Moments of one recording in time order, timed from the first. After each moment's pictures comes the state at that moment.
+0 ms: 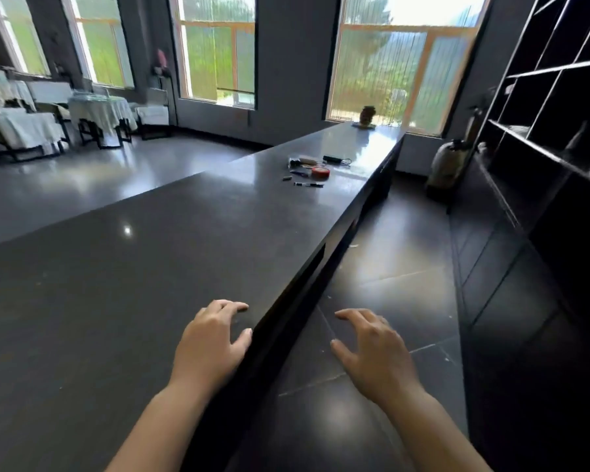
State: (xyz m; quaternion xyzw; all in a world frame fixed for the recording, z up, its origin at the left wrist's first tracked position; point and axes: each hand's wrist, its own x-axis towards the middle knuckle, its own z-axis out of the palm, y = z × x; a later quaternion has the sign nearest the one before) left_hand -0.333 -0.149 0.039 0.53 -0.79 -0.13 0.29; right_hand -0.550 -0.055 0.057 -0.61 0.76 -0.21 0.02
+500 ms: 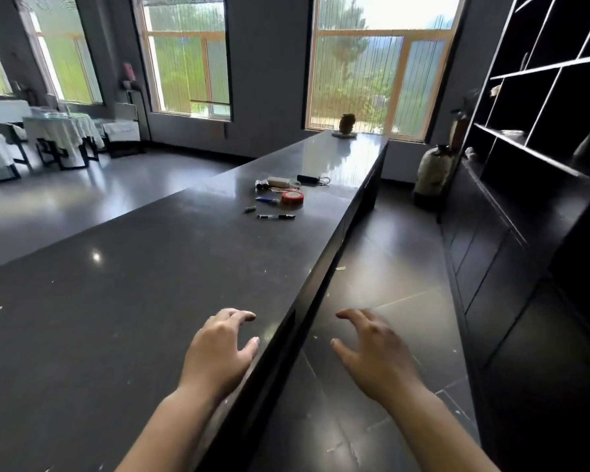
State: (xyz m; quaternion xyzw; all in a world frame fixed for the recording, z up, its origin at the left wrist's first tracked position) left_hand -0.540 -0.398 0.033 0.49 -0.81 -0.16 0.28; right_hand -0.747 -0.293 0.057 -0.58 0.78 -0.24 0.04
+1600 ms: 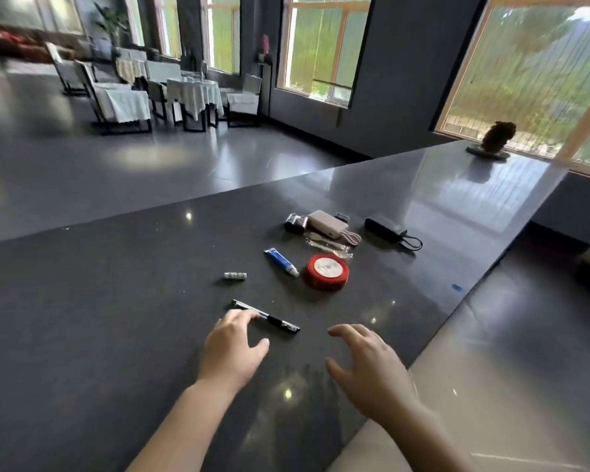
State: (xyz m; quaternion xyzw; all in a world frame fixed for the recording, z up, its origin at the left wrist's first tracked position) left_hand -0.854 -0.889 -0.026 0.70 -0.63 -0.17 0.29; right_hand -1.066 -0.861 0.025 -0.75 0.63 -0.14 0.12
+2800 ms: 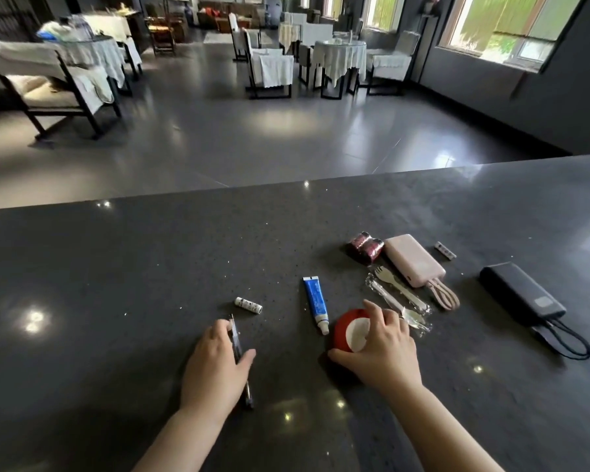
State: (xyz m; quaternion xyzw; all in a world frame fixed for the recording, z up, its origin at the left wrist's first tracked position) left_hand -0.882 -0.996 -0.052 0.89 -0.39 -0.07 0.24; right_hand -1.079 -1.139 -0.049 -0.80 0.56 -0.09 0.19
